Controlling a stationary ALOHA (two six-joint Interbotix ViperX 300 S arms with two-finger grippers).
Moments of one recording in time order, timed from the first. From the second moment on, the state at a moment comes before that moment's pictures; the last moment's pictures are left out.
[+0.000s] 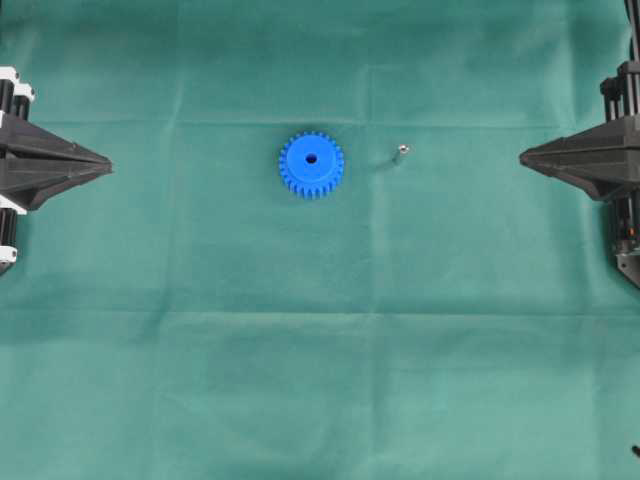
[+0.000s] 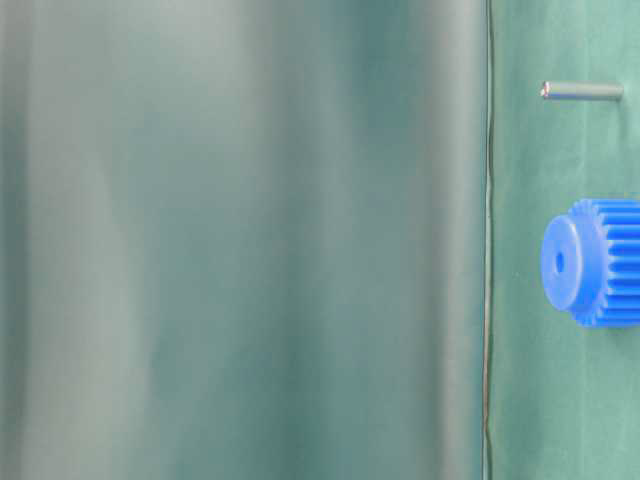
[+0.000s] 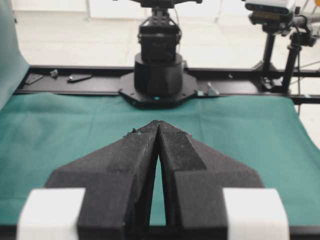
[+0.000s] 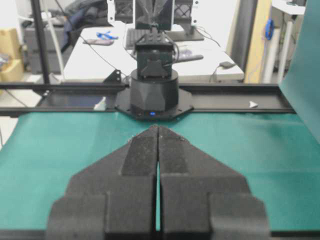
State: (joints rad) left arm 0.00 -0.97 1.18 0.00 -0.29 0.00; right arm 0.00 -0.96 1.17 0.00 -0.30 -0.01
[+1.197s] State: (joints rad) left arm 0.00 -0.96 1.18 0.01 -0.25 -0.01; right arm -0.29 0.00 1.14 0.02 -0.76 -0.05
